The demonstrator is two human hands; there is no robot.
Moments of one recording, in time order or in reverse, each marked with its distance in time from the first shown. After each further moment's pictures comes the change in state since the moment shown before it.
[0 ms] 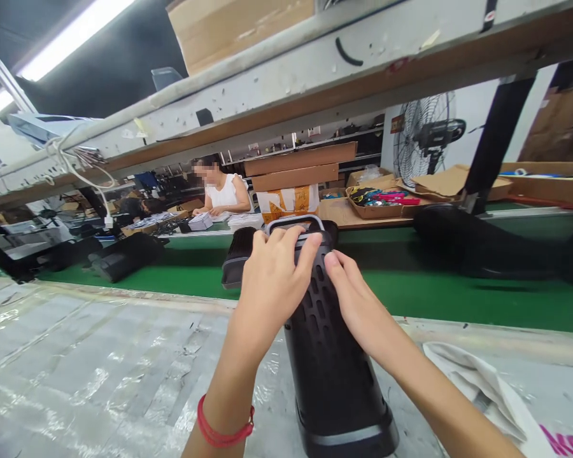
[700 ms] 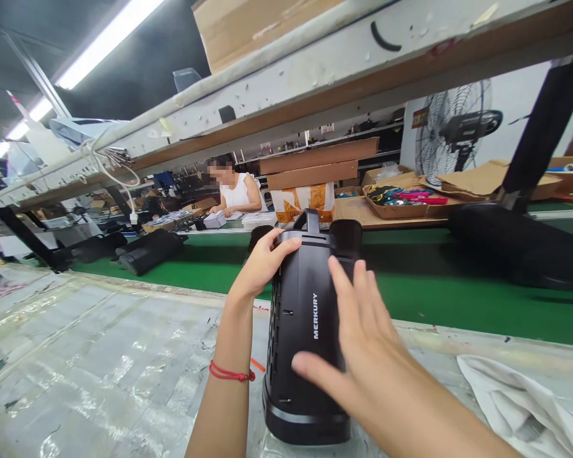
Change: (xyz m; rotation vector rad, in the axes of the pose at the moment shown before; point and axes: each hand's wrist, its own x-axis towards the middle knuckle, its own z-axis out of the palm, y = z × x) left_hand 0.025 -0.084 0.016 -0.907 -0.150 -0.235; right_hand -0.044 -0.006 0.009 -0.691 -0.285 -0.139
